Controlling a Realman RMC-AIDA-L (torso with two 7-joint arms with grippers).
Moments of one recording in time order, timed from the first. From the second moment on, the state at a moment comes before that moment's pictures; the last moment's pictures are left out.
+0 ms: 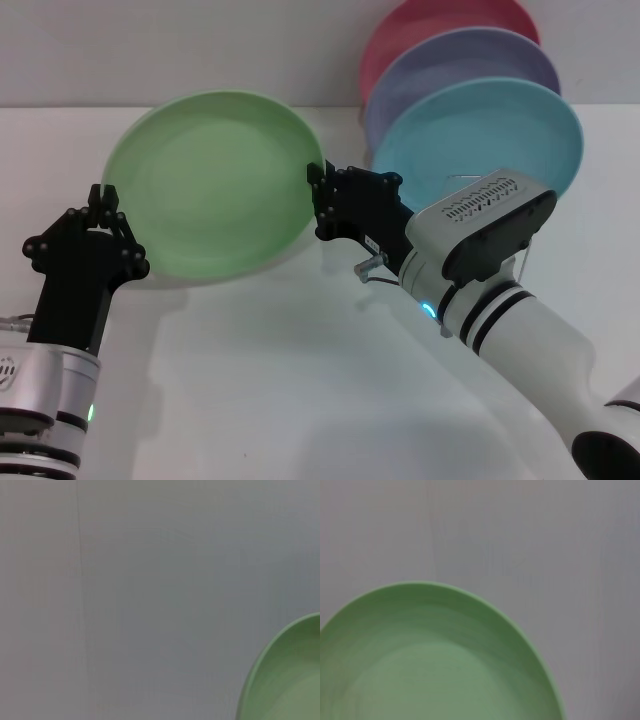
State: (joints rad) left arm -0.24 -2.08 -0.40 -0.66 1.80 1.31 0.46; right arm 0.65 2.09 0.37 0.61 -1.88 -0.80 -0.11
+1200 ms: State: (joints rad) left arm -0.25 -2.08 -0.39 -0.65 1.80 1.31 0.44; right arm 0.65 2.09 0.37 0.61 -1.88 -0.80 -0.11
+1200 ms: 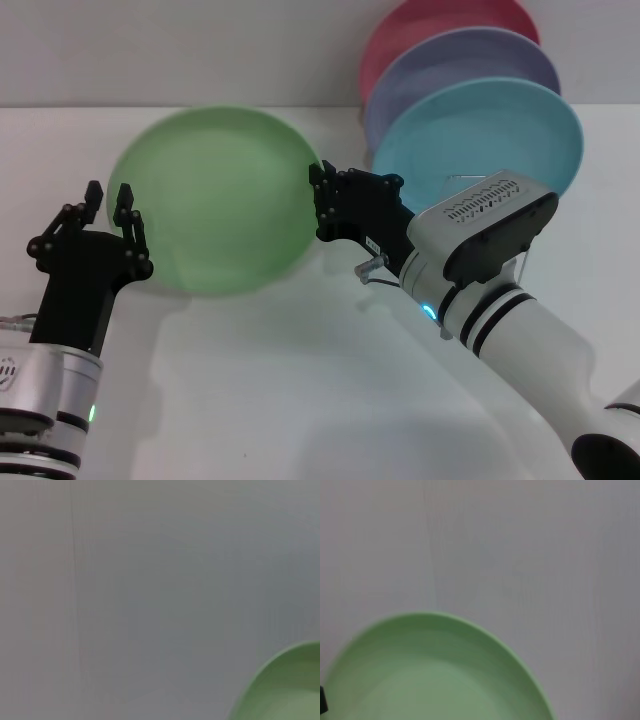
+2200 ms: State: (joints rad) left arm -0.20 -2.06 -0.49 -0.55 1.83 1.49 0.12; right arm 0.62 2.09 0.37 0.58 -1.98 -0.97 -0.16
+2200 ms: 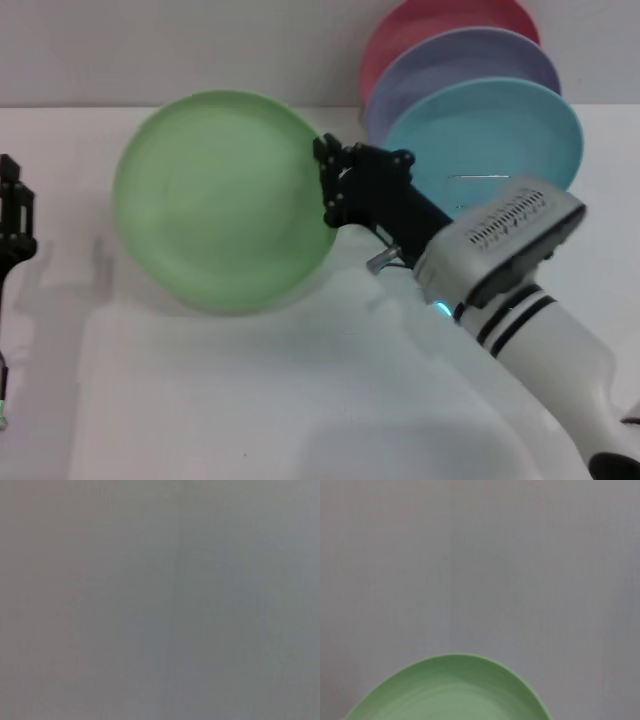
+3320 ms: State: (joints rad) left arm -0.21 -2.06 -0.47 -0.52 1.85 1.52 0.05; right arm 0.45 2.07 0.42 0.15 -2.14 -1.79 -0.20
